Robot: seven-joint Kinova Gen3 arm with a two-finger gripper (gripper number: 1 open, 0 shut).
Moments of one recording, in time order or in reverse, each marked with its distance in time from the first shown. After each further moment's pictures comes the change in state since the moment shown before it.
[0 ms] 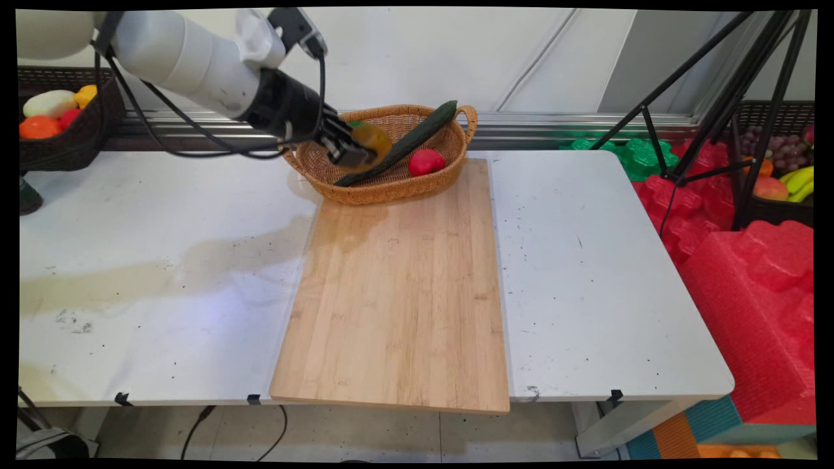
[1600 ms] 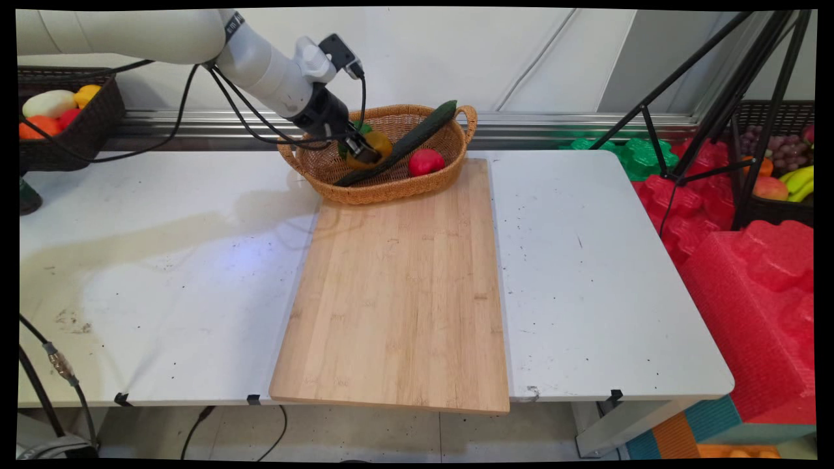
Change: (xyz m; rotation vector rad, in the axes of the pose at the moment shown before) arm -0.006 -0.087 0.129 0.018 -0.133 -0.016
